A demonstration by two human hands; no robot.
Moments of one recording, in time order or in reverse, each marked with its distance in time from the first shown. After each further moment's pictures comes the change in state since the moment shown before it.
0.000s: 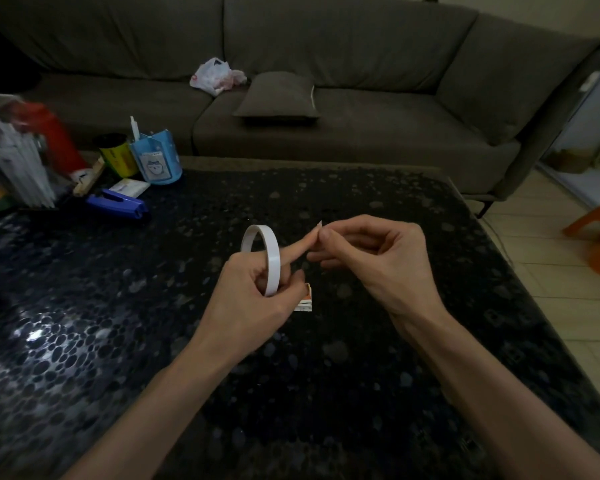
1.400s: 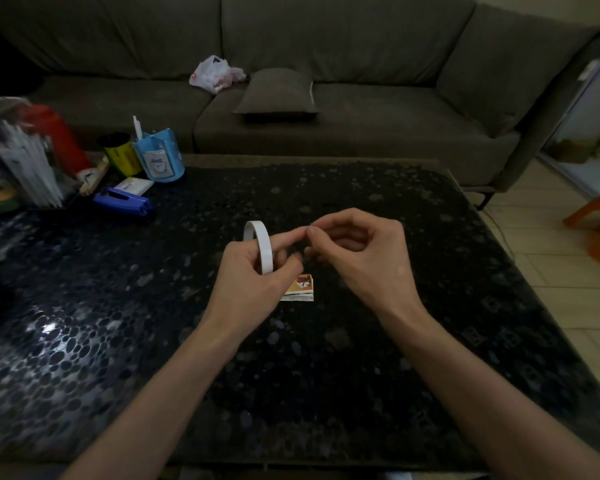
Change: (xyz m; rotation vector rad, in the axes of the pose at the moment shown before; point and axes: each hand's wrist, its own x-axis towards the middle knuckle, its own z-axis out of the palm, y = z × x) left_hand 0.001 0.003 -0.001 -0.076 0.056 -0.117; right_hand -0.008 -0.003 0.020 -0.273 0.140 0.023
